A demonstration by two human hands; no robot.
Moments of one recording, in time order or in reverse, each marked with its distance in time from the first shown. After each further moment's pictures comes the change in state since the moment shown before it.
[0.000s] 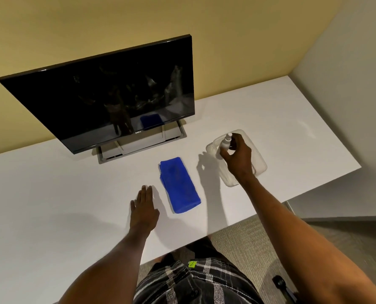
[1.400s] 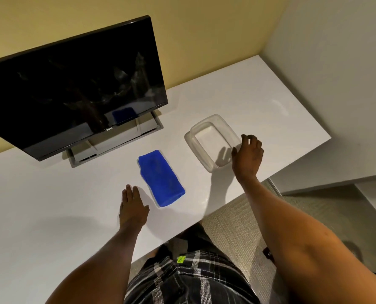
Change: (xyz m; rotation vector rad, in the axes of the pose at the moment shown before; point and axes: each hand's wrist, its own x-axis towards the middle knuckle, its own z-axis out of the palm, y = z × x) left_hand 0.006 0.013 0.014 0.011 -0.012 0.013; right_hand -0.023 0.068 -0.059 -0.852 0.058 0.251
